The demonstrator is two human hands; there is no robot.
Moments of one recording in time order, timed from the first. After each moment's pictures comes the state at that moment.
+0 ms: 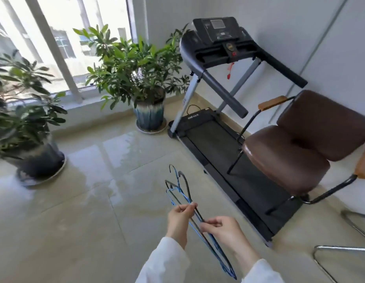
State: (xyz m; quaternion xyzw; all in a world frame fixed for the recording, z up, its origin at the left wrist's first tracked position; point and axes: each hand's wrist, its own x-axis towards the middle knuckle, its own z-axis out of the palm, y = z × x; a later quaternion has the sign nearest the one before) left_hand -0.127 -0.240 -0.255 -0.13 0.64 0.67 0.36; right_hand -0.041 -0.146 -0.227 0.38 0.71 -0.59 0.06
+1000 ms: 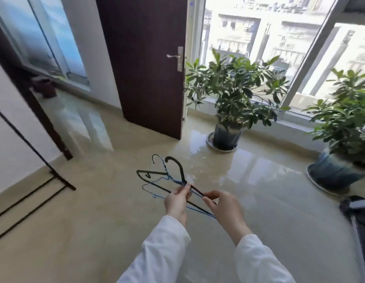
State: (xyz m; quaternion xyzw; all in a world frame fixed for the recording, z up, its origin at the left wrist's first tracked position) left_hand 0.035 -0.652 -0.202 -0.44 0.37 0.81 -0.13; right_hand -0.016 -0.541 -0.198 -0.20 0.93 -0.30 0.10
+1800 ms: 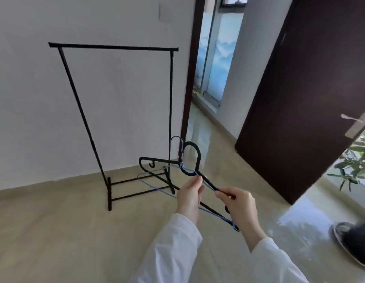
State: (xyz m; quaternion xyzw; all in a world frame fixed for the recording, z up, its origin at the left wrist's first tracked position) left_hand 0.256 -1.049 -0.140 -0.48 0.24 0.74 -0.40; right_hand 0.149 -0.988 -0.139 -0.43 0.77 -0.42 0.21
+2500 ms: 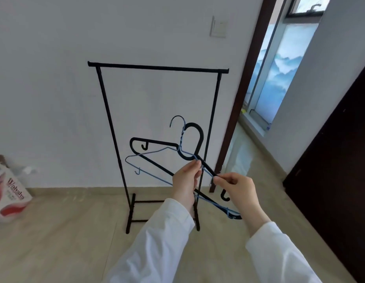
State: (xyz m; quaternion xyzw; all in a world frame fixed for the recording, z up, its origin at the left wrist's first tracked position) left_hand 0.262 -1.320 -0.084 -0.50 0.22 0.65 -0.53; right_hand 0.134 -1.297 -0.087 -0.52 0.66 -0.44 0.32
